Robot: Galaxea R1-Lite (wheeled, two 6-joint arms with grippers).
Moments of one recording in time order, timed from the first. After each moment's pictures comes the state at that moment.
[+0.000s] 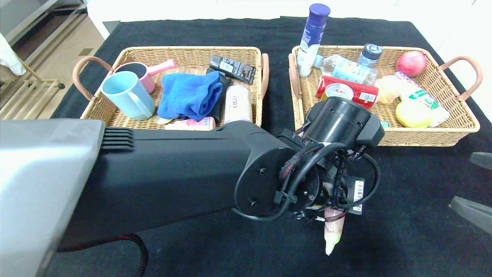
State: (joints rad) left arm -1.01 2.12 -1.85 0.37 0.17 -0.46; right arm 0.27 0.91 -0.64 -0.19 0.41 -0.14
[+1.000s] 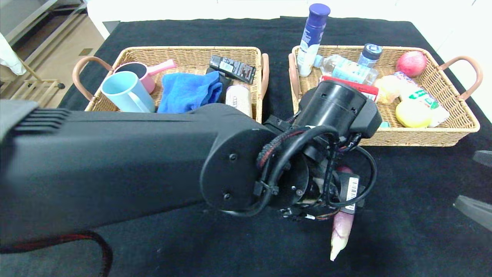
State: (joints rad) left arm -1.01 2.05 -1.83 0.43 0.20 -0.43; right arm 0.27 0.90 -0.64 -0.19 0.41 -0.14
